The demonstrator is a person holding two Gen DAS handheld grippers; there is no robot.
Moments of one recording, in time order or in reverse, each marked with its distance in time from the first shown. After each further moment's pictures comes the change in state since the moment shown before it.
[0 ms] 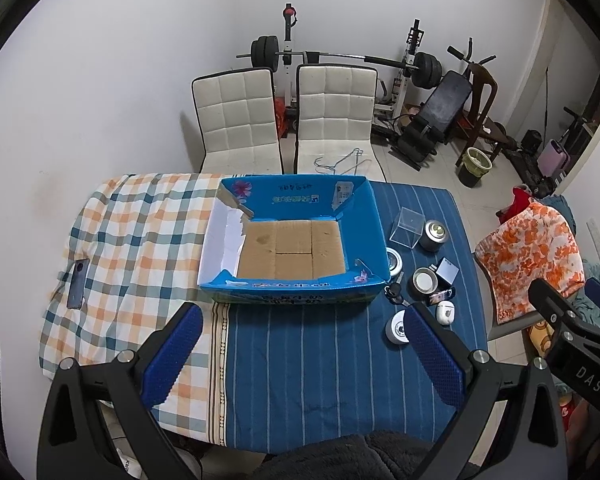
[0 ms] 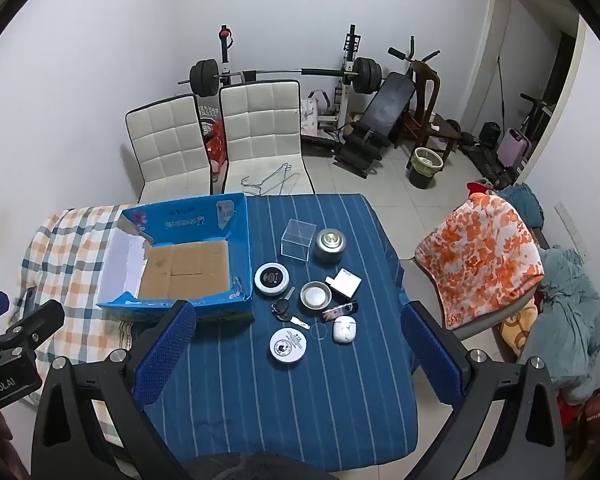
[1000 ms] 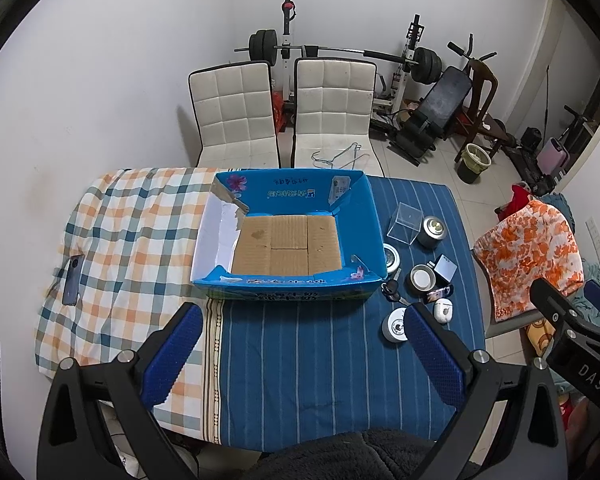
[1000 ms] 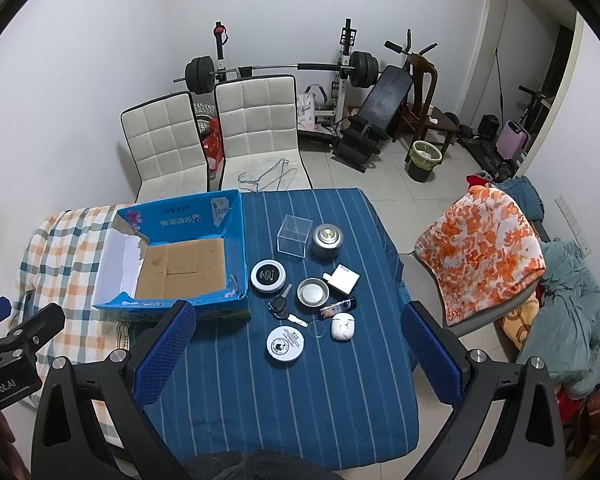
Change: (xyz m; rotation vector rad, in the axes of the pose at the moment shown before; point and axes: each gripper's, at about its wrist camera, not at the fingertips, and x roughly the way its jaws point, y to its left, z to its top) left arm 0.012 -0.004 -0.007 0.001 0.015 -0.005; right arm 0.013 -0.003 0.001 -0.024 -0.014 -0.038
